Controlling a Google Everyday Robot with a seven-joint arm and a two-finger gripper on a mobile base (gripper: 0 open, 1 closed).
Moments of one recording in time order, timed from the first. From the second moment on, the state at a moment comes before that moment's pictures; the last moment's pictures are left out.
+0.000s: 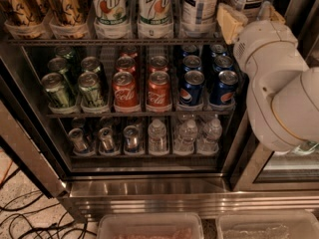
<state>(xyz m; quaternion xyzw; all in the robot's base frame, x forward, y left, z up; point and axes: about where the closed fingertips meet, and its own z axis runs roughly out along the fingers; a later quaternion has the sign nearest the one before) 0.601 -0.202 1.066 -0.01 0.63 0.00 0.78</state>
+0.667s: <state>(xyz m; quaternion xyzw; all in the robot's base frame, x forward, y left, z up) 0.623 -0.199 1.072 0.00 0.63 0.00 0.78</state>
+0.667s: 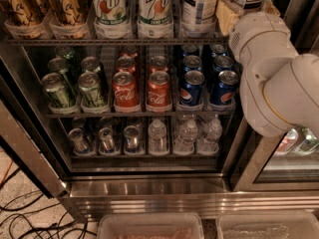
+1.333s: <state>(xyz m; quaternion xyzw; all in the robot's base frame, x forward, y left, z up) 0.635 -0.198 1.070 0.01 0.63 0.00 0.77</state>
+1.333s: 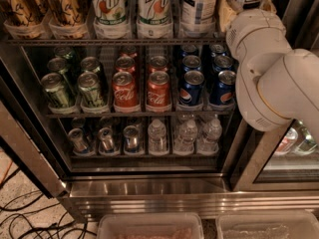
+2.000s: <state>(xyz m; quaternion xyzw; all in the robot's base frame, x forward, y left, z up) 0.635 -0.198 1.070 0.01 0.63 0.00 0.77</state>
